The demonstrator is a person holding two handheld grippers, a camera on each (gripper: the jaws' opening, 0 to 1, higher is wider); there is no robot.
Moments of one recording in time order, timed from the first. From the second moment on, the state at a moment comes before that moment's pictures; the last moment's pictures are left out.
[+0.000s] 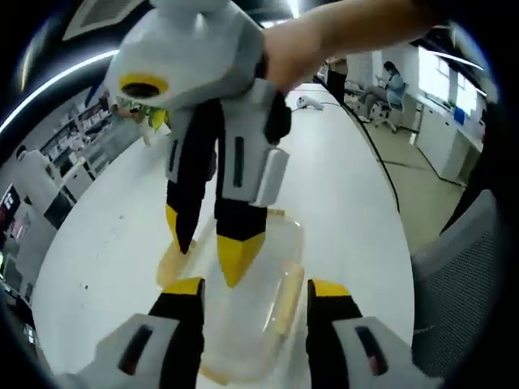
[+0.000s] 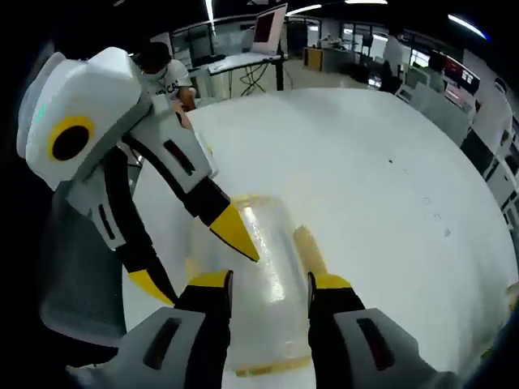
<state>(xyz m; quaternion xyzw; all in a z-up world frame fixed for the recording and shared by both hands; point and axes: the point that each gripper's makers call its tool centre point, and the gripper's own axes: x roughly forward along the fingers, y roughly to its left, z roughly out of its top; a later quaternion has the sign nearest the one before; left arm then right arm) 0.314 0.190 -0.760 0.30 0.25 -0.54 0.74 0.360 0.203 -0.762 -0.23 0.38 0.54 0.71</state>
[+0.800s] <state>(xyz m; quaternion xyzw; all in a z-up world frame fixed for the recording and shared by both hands) 0.317 0.193 -0.767 0.36 0.24 -0.54 0.73 0.372 0.207 -0.772 -0.22 0.43 0.55 0.68</state>
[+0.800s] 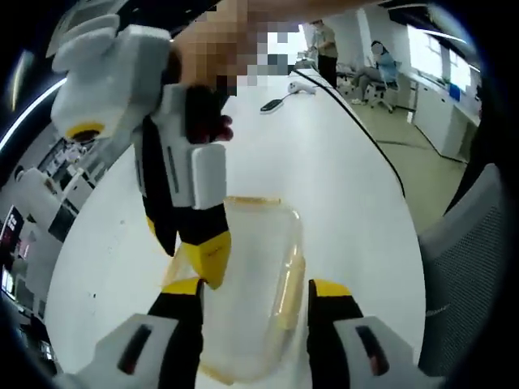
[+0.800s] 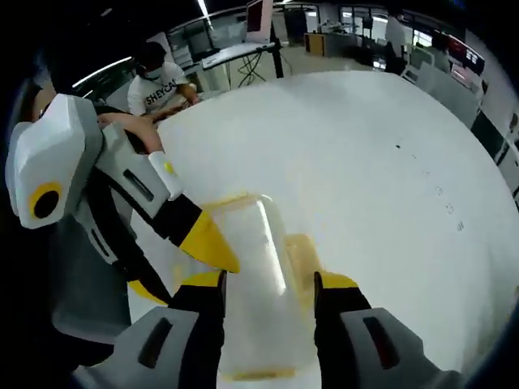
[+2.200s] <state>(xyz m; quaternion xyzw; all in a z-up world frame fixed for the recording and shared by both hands) 0.320 0.195 -0.775 0.35 0.24 -0.55 0.72 0.362 0.212 -0.781 -0.32 0.46 0.60 0.57</state>
